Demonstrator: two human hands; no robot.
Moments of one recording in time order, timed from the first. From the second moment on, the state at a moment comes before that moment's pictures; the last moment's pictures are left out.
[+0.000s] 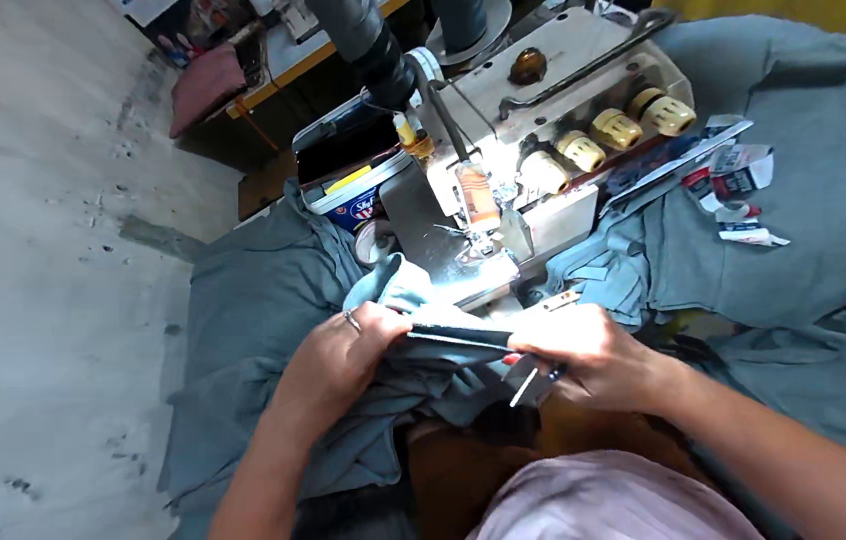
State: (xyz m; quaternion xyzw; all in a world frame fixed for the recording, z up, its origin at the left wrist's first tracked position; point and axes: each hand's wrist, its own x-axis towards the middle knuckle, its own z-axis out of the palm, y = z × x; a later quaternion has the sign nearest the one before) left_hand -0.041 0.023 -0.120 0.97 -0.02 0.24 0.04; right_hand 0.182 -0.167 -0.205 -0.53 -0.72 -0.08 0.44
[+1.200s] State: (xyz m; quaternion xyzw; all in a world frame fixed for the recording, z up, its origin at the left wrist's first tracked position) left_hand -0.040 0.014 -0.155 0.96 0.06 0.26 0.06; right_hand 0.171 -0.159 -0.232 -0.48 -0.67 -0.01 0.56
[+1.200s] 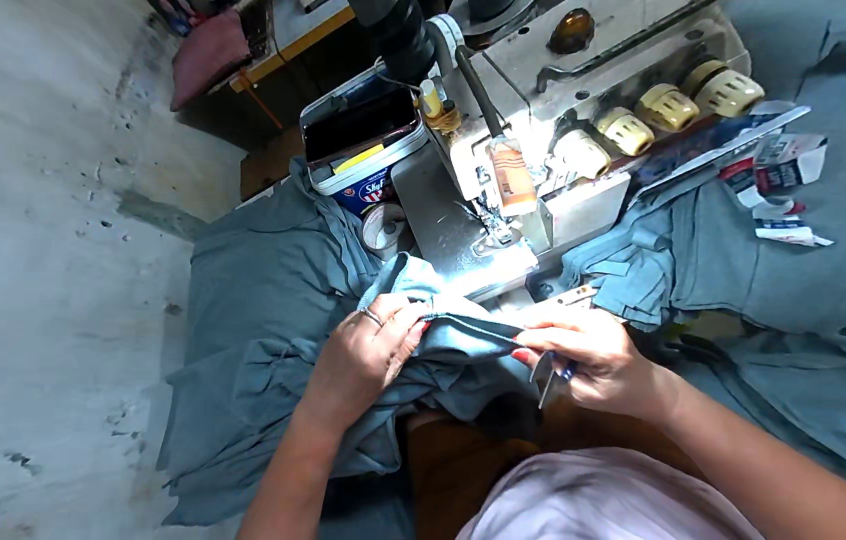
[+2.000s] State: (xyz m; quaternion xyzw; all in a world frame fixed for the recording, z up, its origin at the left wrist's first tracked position) left_hand -0.030 0.040 -0.144 0.97 0.15 0.17 0.08; right_hand 0.158 -0.147 -0.214 -0.58 -0.58 0.00 0.58
